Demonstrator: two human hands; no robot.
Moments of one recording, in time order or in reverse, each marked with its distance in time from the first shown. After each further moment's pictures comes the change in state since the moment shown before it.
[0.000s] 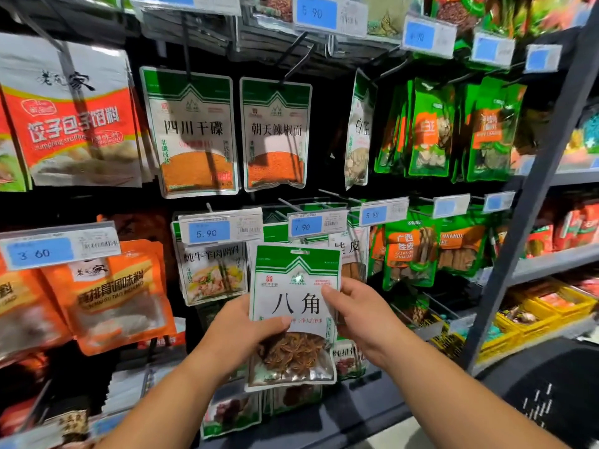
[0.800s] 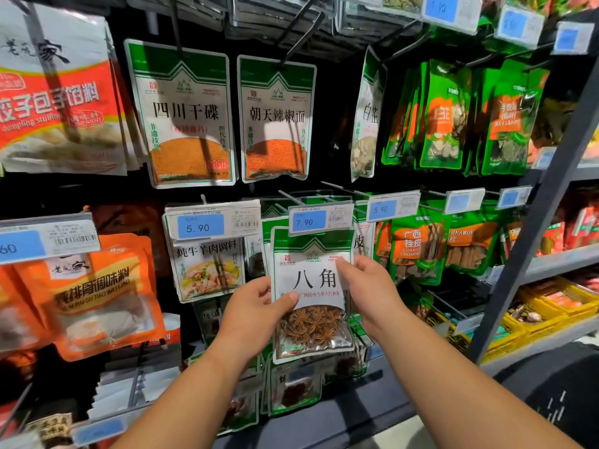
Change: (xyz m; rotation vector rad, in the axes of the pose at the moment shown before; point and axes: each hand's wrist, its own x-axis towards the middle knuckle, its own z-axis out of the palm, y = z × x) left_hand 0.037 -0.008 0.026 -0.065 0.156 0.018; right_hand 0.039 -0.010 -0.006 -0.004 0.227 -0.031
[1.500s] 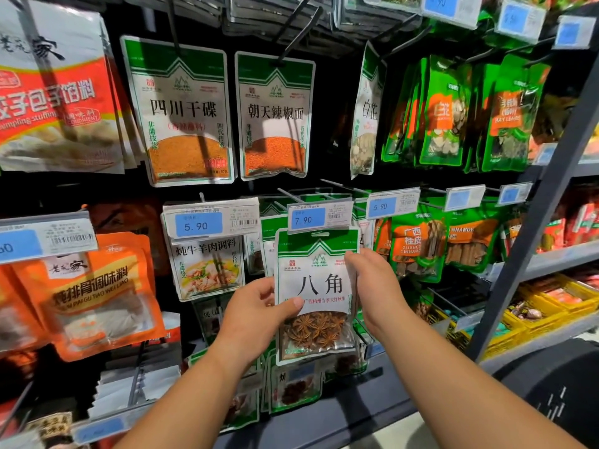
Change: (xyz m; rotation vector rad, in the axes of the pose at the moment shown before) left_hand -0.008 0.004 0.002 0.002 -0.023 -0.001; right_hand -0.011 -0.012 0.003 0.078 0.060 -0.046
